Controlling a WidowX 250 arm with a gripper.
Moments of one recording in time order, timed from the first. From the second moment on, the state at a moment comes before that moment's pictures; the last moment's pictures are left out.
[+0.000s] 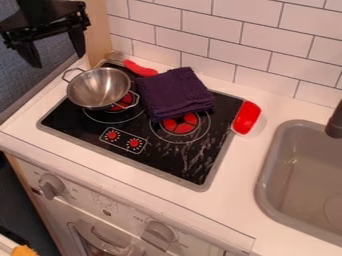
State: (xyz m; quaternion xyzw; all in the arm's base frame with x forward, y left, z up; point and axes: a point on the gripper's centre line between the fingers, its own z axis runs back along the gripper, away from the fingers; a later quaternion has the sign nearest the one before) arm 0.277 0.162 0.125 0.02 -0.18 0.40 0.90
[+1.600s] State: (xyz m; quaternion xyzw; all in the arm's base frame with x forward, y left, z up) arm 0.395 0.049 0.028 0.02 -0.08 0.17 0.98
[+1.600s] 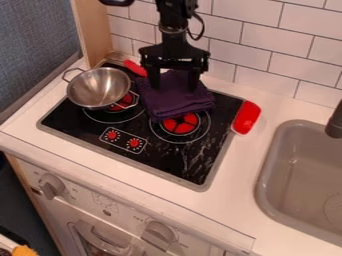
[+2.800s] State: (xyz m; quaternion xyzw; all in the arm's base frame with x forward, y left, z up) arm 0.303 0.008 0.011 0.01 -0.04 0.14 0.99
